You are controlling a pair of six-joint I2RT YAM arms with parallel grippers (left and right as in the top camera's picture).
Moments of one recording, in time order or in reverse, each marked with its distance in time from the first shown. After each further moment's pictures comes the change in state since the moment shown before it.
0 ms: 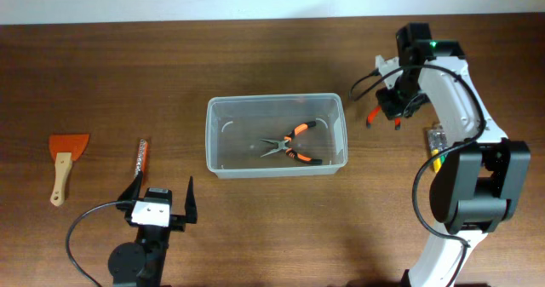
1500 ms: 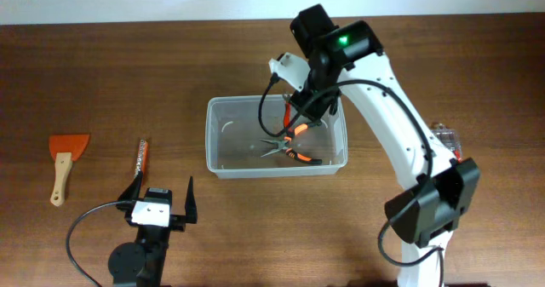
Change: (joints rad) left arm 0.000 0.000 0.000 0.000 0.000 0.000; right arm 0.459 0.018 0.361 -0.268 -0.151 -0.140
